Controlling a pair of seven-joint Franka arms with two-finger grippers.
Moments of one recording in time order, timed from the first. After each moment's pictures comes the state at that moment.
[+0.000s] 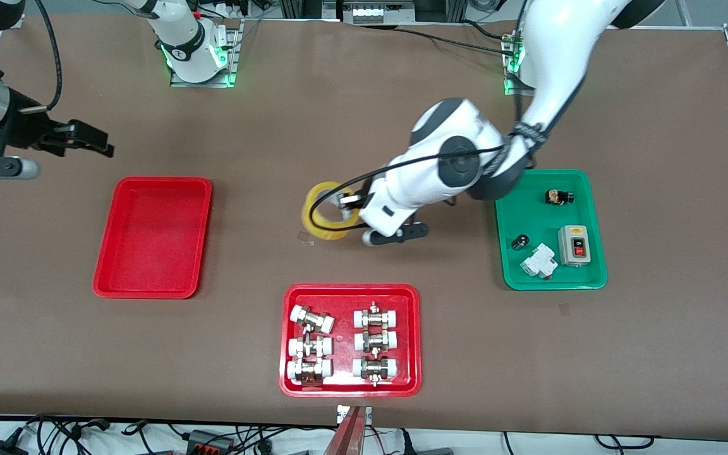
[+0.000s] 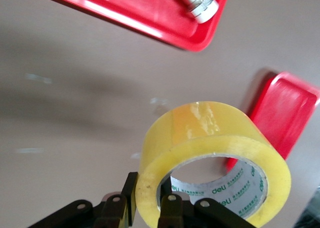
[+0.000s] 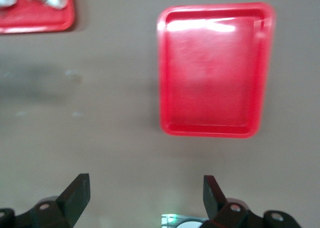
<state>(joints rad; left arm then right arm) -0.30 0.73 -0.51 -1.30 -0.20 2.21 -0.92 0.08 0.04 -0.04 -1.62 0.18 1.50 0.03</state>
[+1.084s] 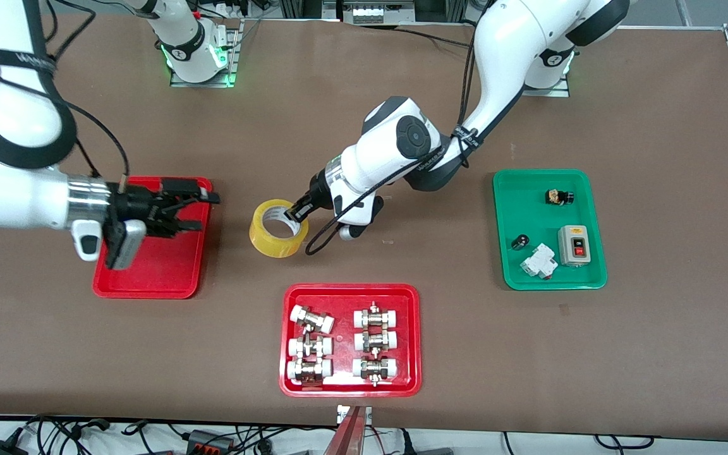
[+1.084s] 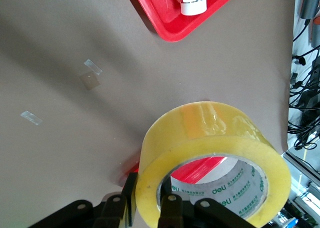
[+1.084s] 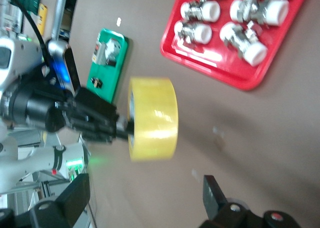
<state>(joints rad) -0.44 0.83 -0.51 -1.27 -0.24 2.58 -1.46 0.12 0.38 -0.02 -1.63 0.88 1.78 -0.64</state>
